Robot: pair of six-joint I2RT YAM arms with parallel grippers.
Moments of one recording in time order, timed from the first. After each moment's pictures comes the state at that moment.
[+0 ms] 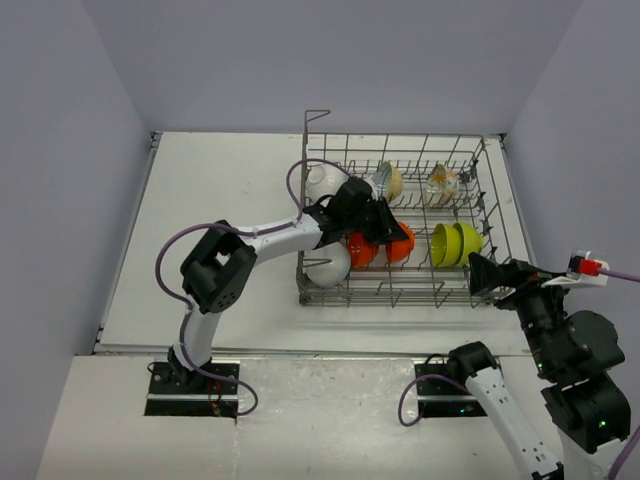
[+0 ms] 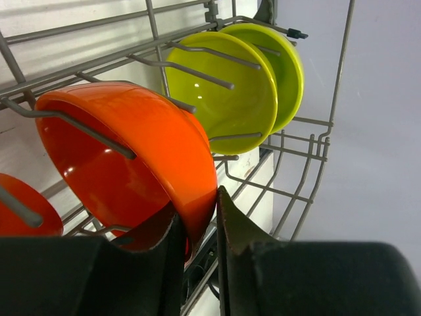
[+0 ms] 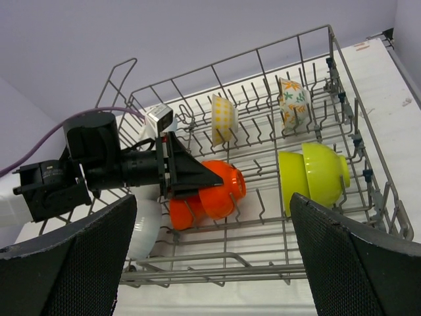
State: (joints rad) left arm -0.84 2.05 1.52 0.00 0.35 -1.10; right arm 0.32 0.27 1.08 -0.86 0.24 0.42
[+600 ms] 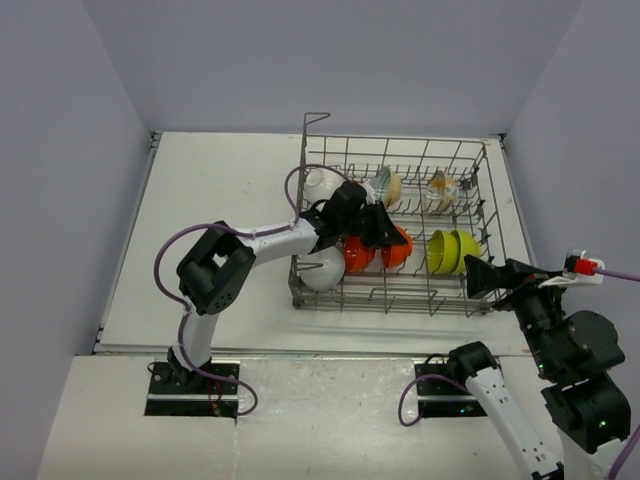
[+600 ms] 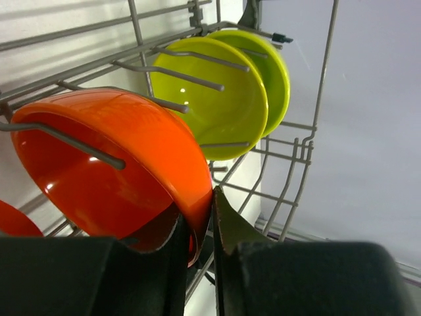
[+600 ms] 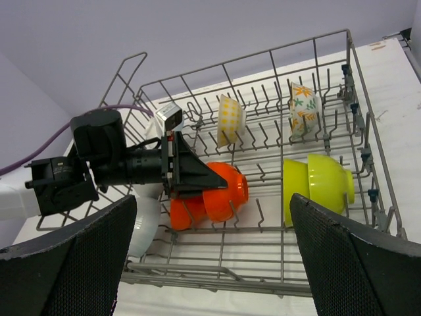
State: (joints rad) left arm -0.84 2.03 1.43 0.12 0.42 -1.13; right arm 0.32 0.27 1.08 -0.86 0.19 0.41
